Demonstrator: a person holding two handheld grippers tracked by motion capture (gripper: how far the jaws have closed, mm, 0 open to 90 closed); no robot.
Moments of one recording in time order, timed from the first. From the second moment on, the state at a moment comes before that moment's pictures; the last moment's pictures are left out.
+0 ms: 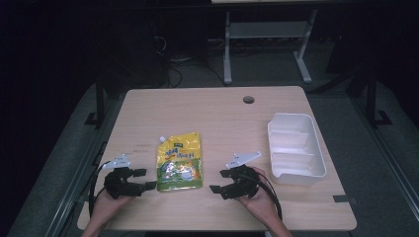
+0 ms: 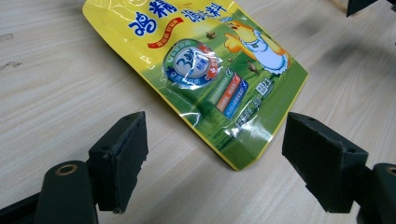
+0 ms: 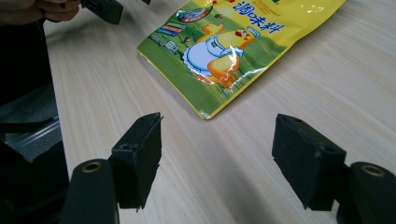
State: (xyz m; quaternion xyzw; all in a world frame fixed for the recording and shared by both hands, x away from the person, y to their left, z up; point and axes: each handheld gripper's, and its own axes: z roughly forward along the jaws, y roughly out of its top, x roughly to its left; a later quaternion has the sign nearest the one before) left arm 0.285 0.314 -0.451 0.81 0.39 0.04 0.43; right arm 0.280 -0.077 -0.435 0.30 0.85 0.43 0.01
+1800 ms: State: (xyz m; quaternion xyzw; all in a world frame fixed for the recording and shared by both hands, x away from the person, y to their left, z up) left arm 0.377 0.291 -0.463 0.77 0.49 -0.01 0.41; right arm 0.321 0.020 -0.451 0.23 0.90 0.37 0.05
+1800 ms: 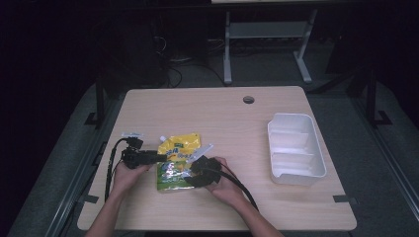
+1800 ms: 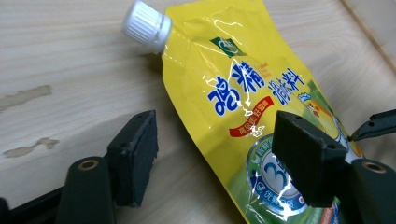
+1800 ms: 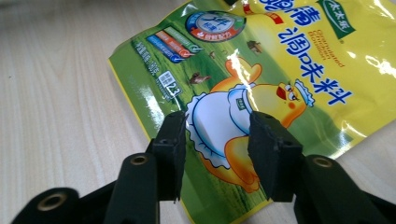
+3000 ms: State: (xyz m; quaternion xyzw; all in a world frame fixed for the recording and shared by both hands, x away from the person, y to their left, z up) left arm 0.356 0.291 -0.419 0.78 0.40 -0.01 0.48; right arm 0.344 -0.043 -0.426 0.32 0.85 0.43 0.02
